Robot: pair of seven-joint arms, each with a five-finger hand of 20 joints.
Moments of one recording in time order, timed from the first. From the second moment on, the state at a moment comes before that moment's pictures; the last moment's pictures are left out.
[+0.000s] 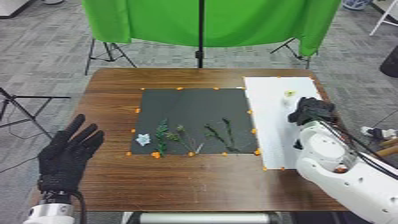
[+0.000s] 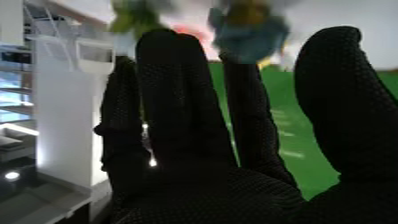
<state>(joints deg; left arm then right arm) 137.1 -57.2 -96.2 -125.0 27.2 10.8 26.7 -66.9 -35.5 37.8 -99.7 -123.8 3.8 57.3</state>
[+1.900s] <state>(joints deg) 129.2 -49.1 -94.9 -123.9 26.0 10.4 27.4 -35.3 -76.7 5.2 -79.3 -124.0 5.0 36.9</state>
